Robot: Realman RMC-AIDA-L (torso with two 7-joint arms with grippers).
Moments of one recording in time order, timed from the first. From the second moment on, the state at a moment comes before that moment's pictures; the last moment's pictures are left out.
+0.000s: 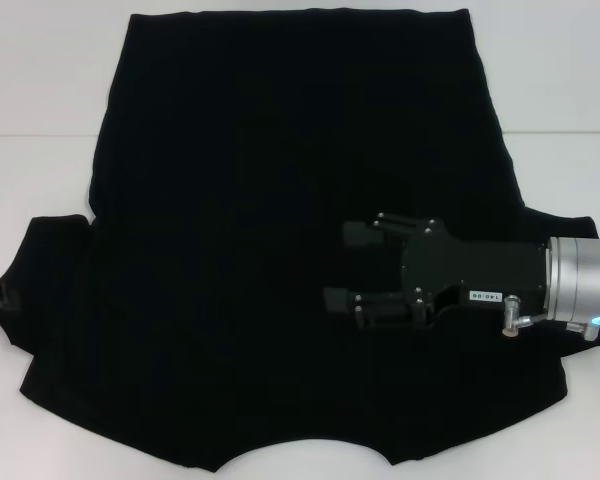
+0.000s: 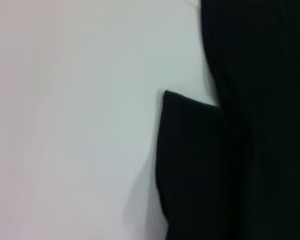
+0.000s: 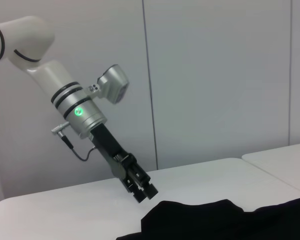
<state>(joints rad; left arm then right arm) -0.55 -2.01 0.31 0.99 2.71 1.50 -2.45 0.69 2.08 -0.81 -0.45 -1.84 -1.50 1.13</state>
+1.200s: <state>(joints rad) -0.59 -2.01 0.34 0.87 2.73 1.43 -2.45 0.67 2.08 -0.78 -0.45 -1.83 -1.51 1.13</state>
